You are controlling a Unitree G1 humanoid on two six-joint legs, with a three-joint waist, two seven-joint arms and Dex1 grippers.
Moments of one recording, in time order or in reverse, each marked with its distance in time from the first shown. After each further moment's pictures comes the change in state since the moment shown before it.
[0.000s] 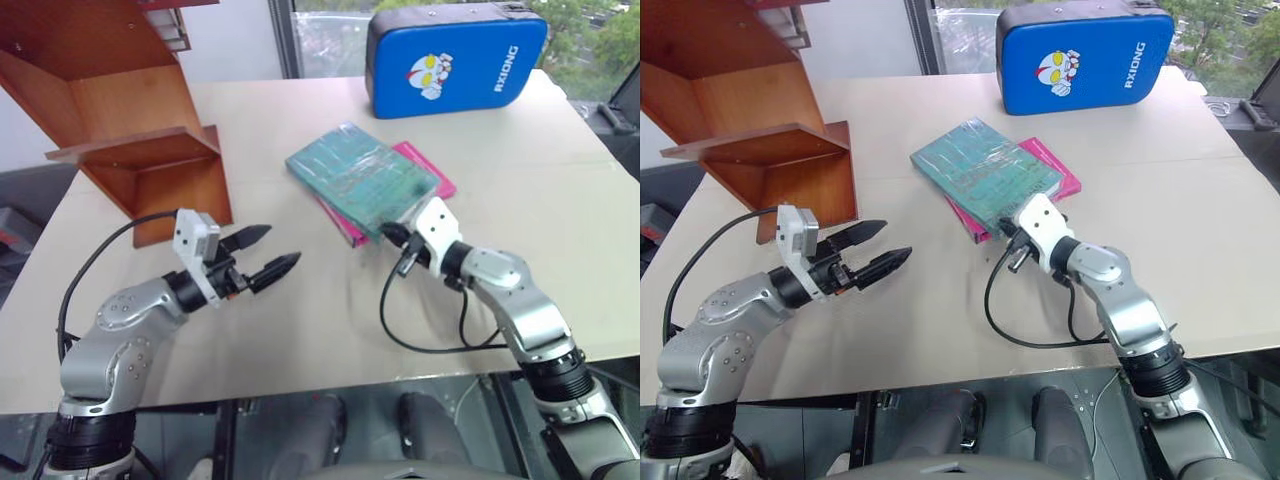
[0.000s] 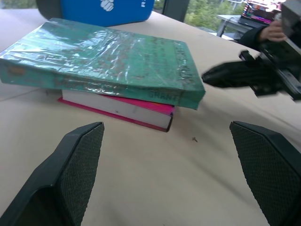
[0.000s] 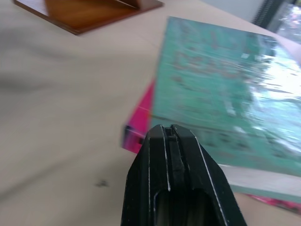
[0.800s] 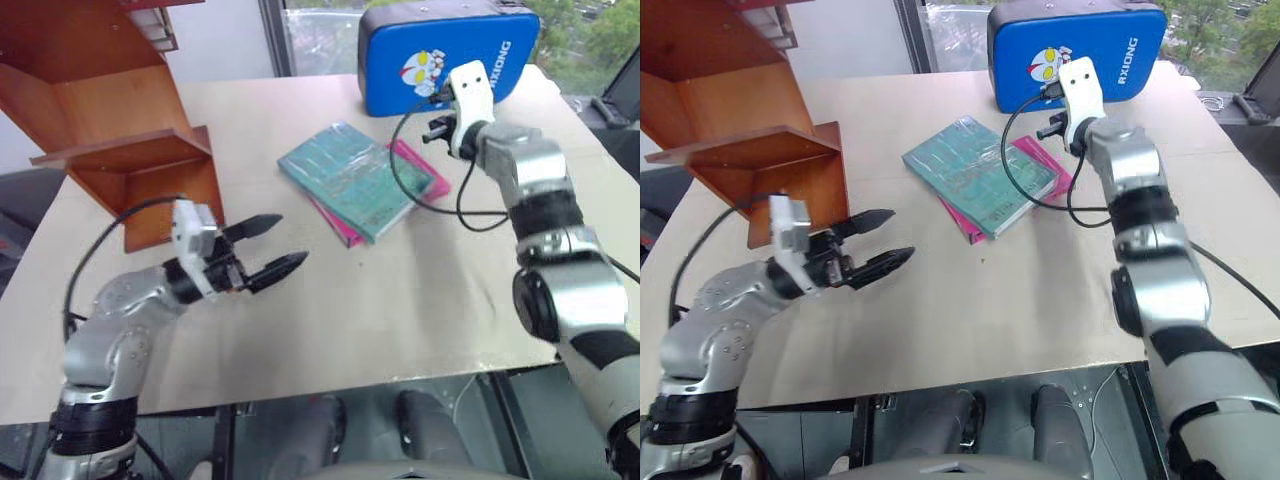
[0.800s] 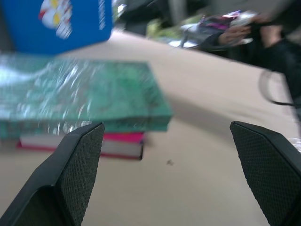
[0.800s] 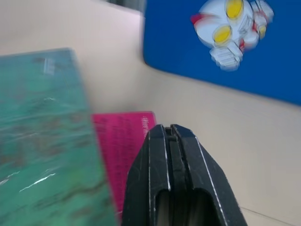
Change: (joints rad) left arm -0.011 0.055 0.034 -0.001 -0.021 -0.146 -0.244; right arm -0.916 0.048 -0.259 1.239 -0.044 0.022 -0.194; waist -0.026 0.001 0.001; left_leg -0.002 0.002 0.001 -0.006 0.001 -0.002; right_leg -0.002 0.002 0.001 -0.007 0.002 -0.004
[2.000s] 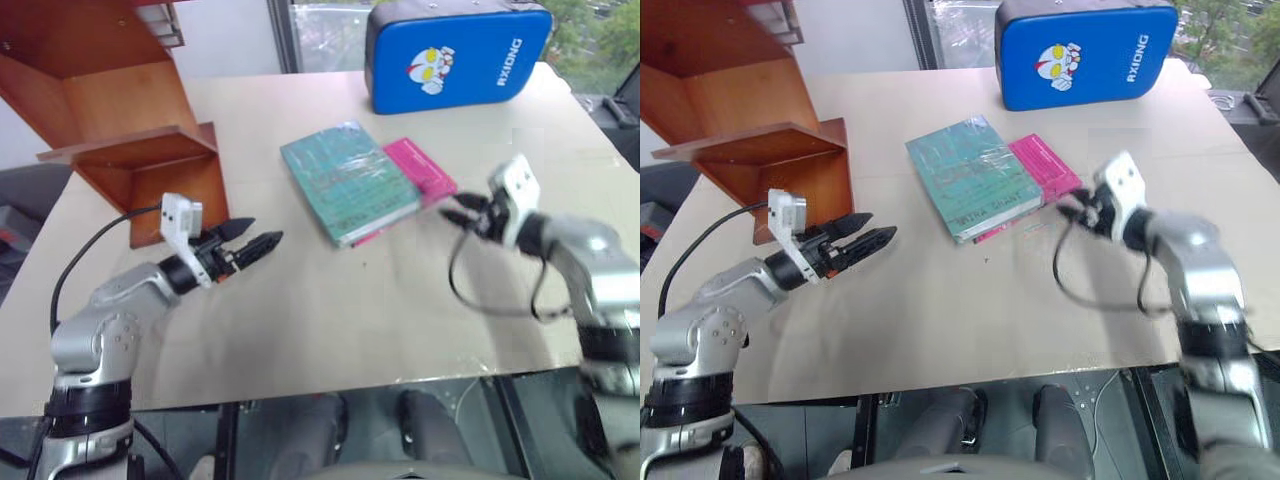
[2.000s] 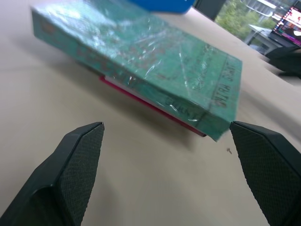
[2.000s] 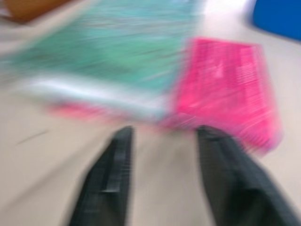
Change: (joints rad) left arm -0.178 -0.022 -0.007 0.231 -0.074 0.361 0.277; right arm 1.005 -0.222 -0.156 -1.469 0.278 0.302 0.440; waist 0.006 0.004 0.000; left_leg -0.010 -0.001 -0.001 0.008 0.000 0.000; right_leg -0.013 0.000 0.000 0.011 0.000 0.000
